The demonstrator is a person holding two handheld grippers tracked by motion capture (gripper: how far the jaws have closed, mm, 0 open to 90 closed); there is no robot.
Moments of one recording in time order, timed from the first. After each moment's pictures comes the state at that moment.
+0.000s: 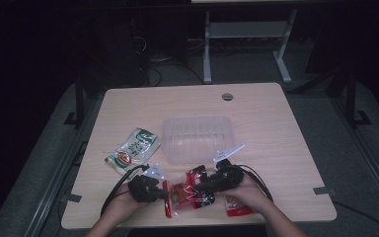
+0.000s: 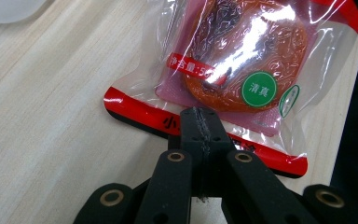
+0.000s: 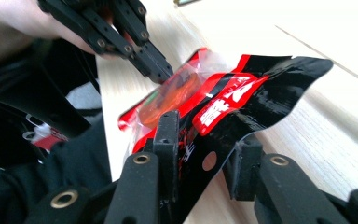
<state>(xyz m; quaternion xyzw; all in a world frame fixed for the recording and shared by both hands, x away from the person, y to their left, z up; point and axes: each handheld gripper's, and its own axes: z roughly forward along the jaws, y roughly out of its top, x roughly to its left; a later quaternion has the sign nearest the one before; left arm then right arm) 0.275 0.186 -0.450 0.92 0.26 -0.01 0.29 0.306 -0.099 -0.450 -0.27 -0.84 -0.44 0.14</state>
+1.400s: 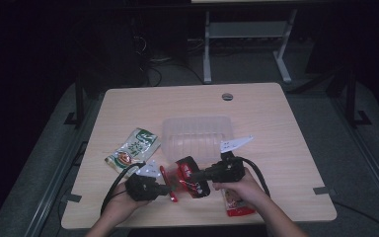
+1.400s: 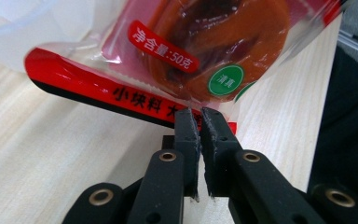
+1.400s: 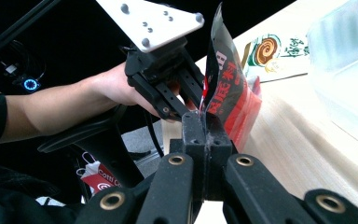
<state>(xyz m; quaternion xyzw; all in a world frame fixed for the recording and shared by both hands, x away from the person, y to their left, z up) 0.269 0.191 -0.431 0.90 0.25 0.01 0.35 0.307 -0.101 -0.415 -0.22 -0.77 -0.57 0.18</state>
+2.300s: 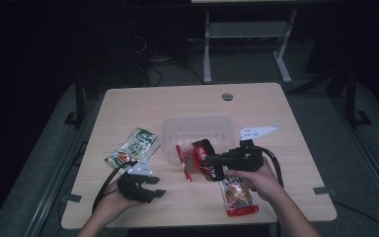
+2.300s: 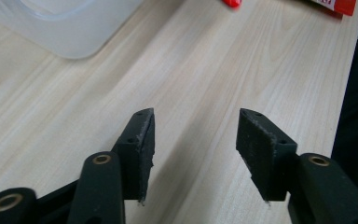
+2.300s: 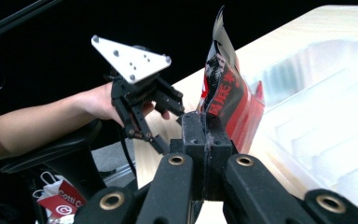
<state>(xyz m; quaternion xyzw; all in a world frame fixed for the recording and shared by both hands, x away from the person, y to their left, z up) 0.273 0.209 -0.430 0.90 0.25 0.04 0.34 0.310 -0.141 -0.374 -0.24 -0.76 -0.59 0.10</state>
